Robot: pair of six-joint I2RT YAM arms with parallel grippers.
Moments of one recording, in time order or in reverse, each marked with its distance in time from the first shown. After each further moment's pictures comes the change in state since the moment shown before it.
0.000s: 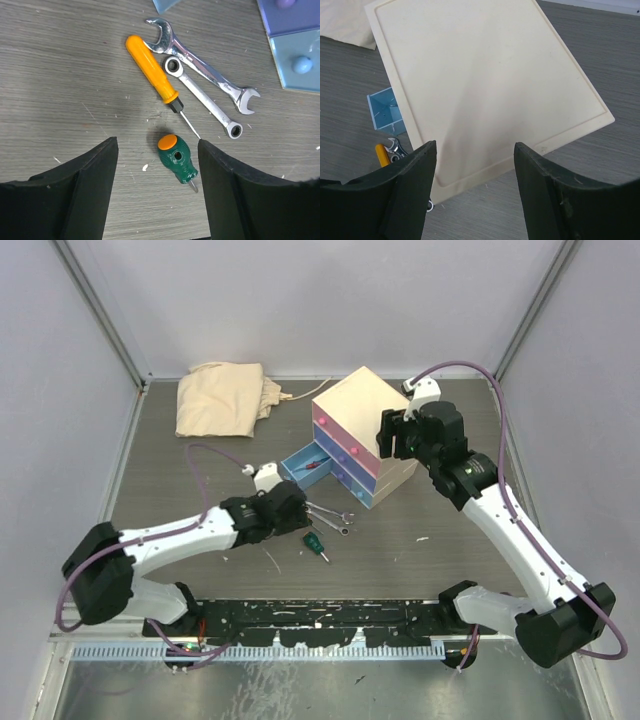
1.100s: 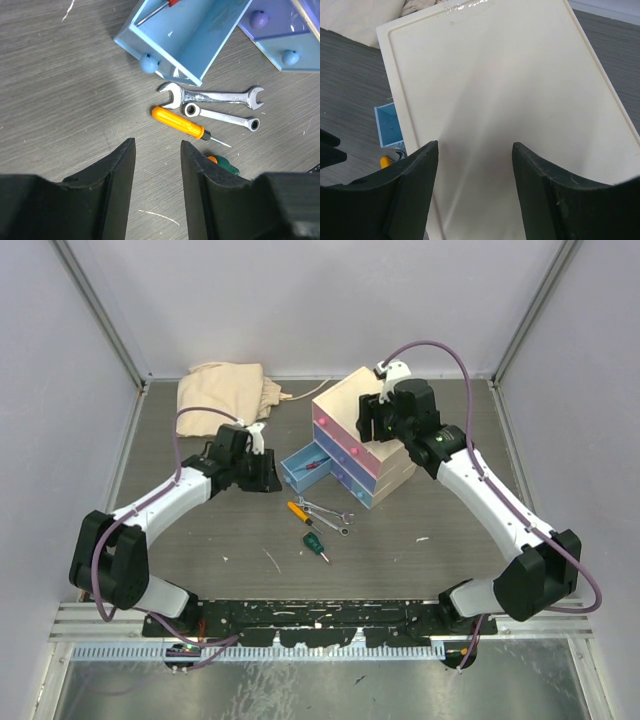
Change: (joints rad) left arm 0.519 0.142 0.171 0.050 0.657 0.743; right arm 0.000 0.257 0.138 0.074 -0.086 -0.032
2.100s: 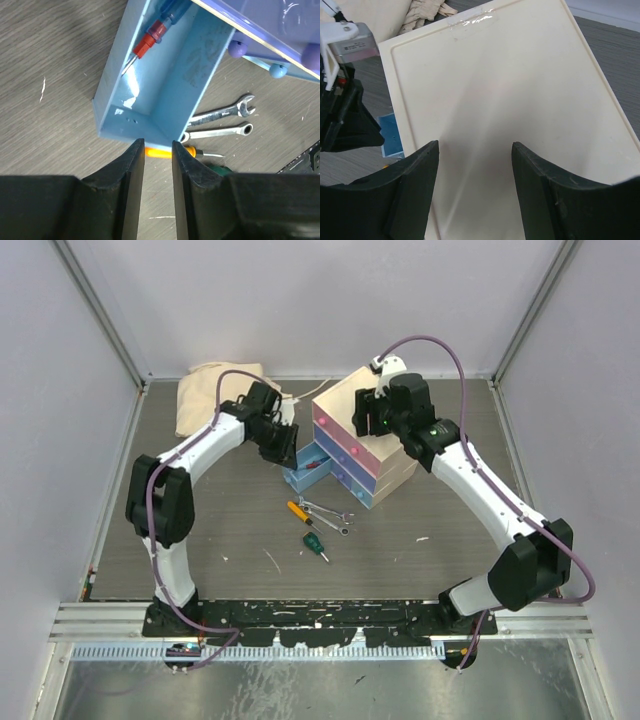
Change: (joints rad) left arm -0.015 0.486 0.620 -0.380 0.128 0.204; right arm 0.000 0.055 0.038 0.022 -0.010 0.005
